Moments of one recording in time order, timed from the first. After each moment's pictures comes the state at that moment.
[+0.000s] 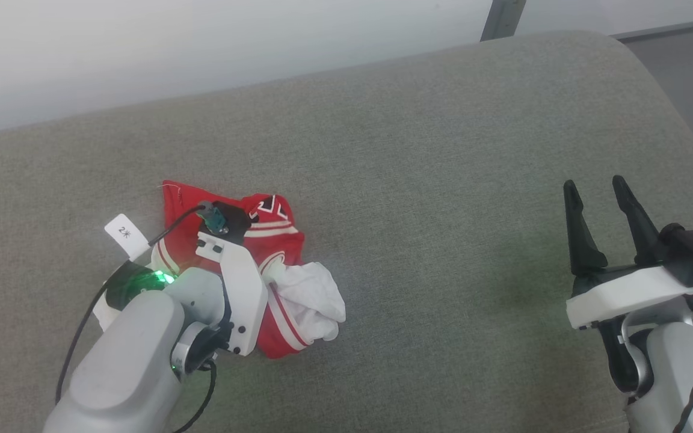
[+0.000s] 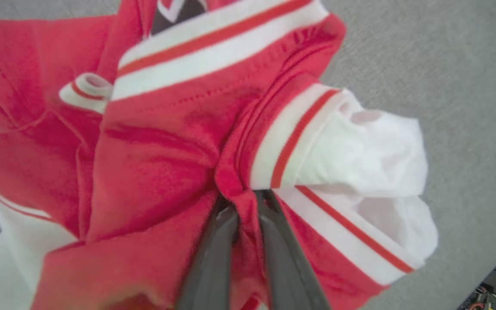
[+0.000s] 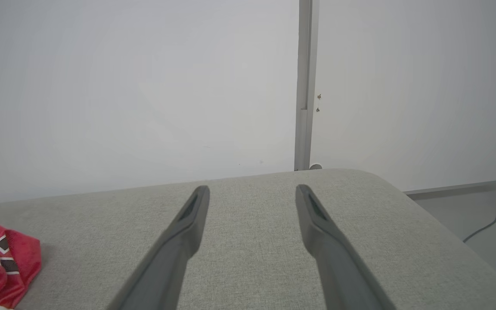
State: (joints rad) left arm -0.52 0.34 -0.48 0.36 -0.54 -0.03 0.73; right arm -0.30 -0.17 0.03 0.28 0.31 0.13 -0.26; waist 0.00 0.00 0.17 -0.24
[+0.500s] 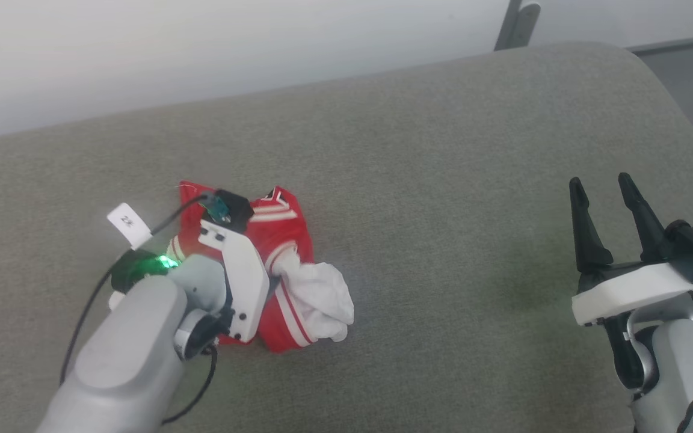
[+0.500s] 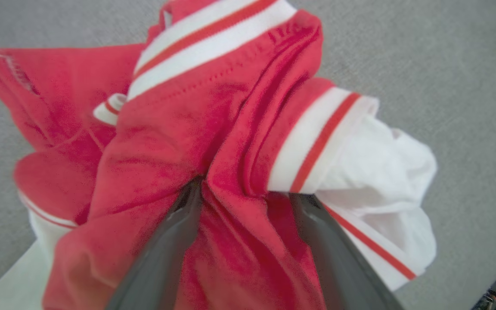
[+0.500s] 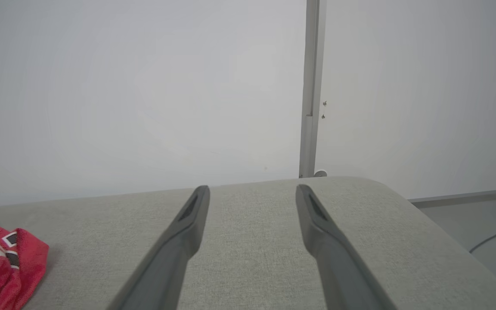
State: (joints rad) left arm -0.59 0.31 -0.50 0.48 -0.54 -0.08 0.65; right arm -0.31 -0.18 0.02 0.30 0.31 0.13 -0.26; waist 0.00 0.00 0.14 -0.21
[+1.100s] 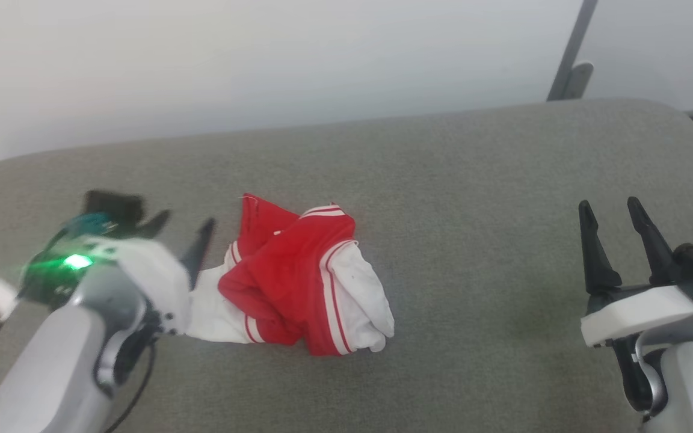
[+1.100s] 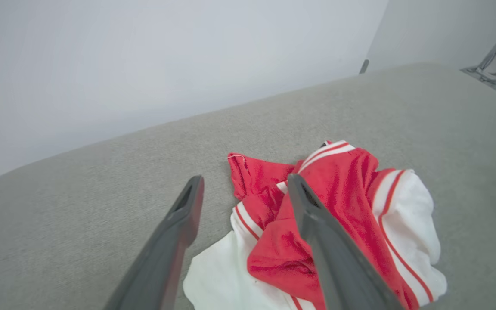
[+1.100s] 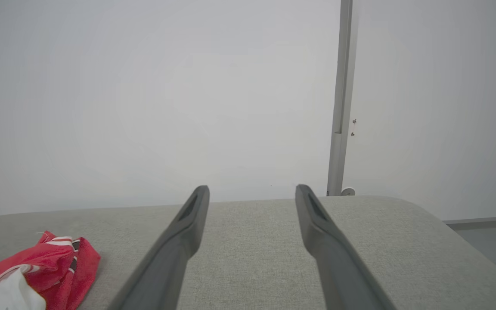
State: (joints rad) left arm -0.42 0.45 -0.32 0.22 -0.56 -0.02 0.30; right arm -0.25 -0.19 0.00 0.28 0.31 0.13 -0.26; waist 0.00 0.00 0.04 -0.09
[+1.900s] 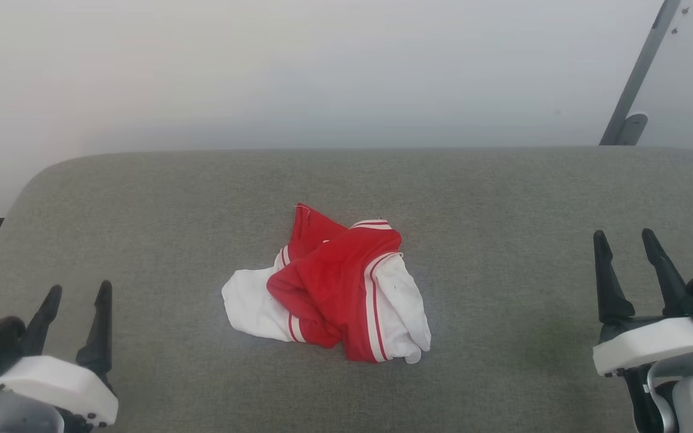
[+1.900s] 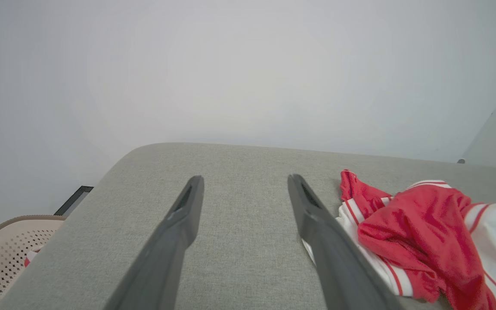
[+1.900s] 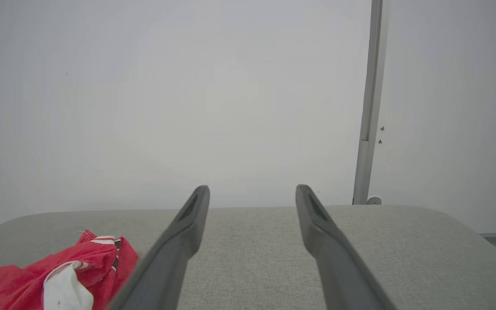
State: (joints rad) left arm 0.00 0.51 -0.08 0.02 -0.61 0.11 -0.05; right arm -0.15 -0.19 -0.04 0.24 0.30 0.13 -0.26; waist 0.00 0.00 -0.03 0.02
